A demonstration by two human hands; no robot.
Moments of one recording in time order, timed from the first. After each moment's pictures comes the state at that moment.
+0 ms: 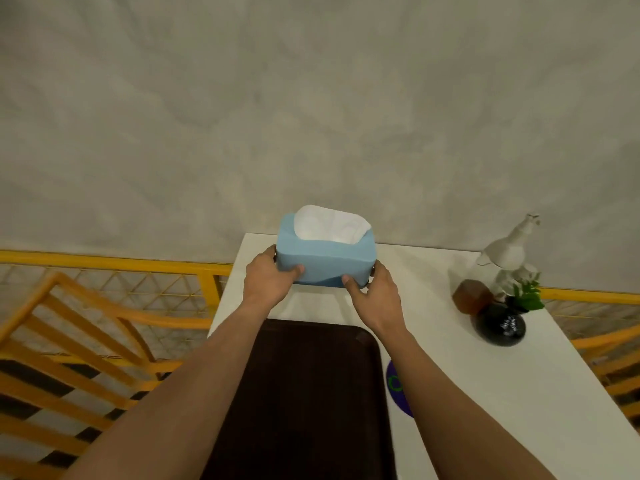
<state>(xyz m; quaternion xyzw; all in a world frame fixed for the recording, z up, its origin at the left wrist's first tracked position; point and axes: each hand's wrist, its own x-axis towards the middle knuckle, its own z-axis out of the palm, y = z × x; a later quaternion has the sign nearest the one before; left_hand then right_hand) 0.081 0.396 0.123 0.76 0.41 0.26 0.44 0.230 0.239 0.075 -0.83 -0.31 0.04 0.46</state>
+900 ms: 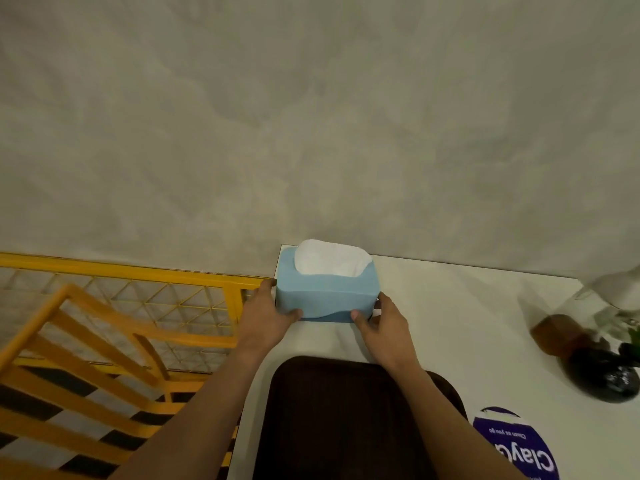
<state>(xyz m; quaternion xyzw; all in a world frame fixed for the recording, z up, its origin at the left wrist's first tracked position) 0.038 0.512 0.036 0.78 0.43 0.20 0.41 0.210 0.347 -0.002 -0.86 -0.31 0.11 0.40</state>
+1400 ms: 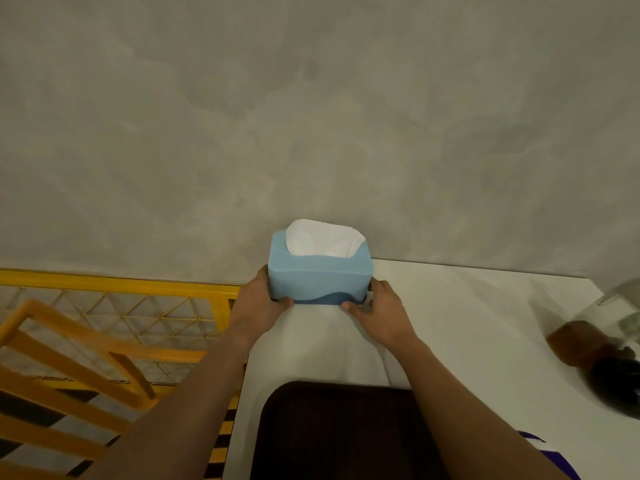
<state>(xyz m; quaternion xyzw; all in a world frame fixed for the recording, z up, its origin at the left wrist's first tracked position) 0.084 0.573 0.011 0.80 0.39 0.19 0.41 0.261 0.393 0.004 -0.87 -0.34 0.12 0.33</state>
